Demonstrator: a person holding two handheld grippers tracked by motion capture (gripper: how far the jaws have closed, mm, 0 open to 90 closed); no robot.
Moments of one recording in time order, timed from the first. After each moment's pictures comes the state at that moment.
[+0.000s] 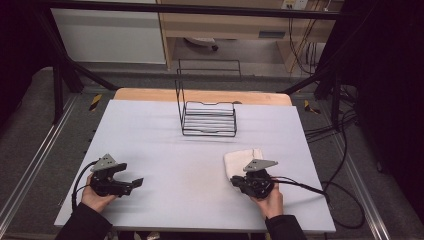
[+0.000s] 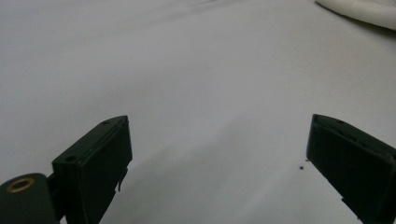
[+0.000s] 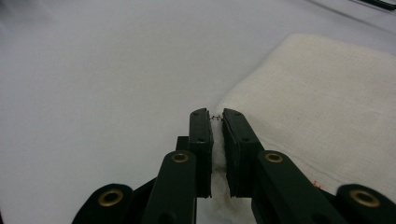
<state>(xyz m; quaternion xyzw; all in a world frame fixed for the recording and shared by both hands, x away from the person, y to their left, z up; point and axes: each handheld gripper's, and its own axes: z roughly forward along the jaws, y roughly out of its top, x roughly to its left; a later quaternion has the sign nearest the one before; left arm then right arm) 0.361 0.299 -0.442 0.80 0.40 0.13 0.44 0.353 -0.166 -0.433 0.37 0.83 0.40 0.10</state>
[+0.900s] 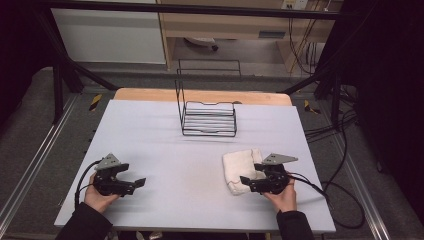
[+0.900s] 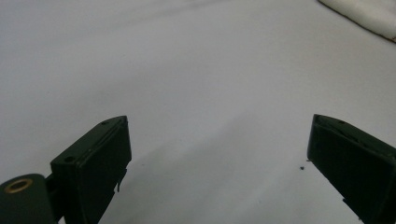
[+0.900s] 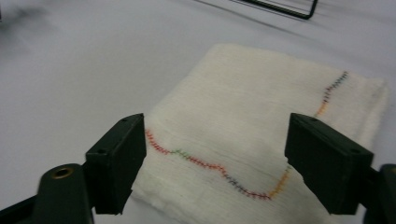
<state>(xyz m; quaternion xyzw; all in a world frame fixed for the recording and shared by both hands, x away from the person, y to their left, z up) 0.363 0.290 -0.442 0.80 0.41 0.12 0.43 0.367 -0.211 -0.431 0.40 0.80 0.43 0.11</state>
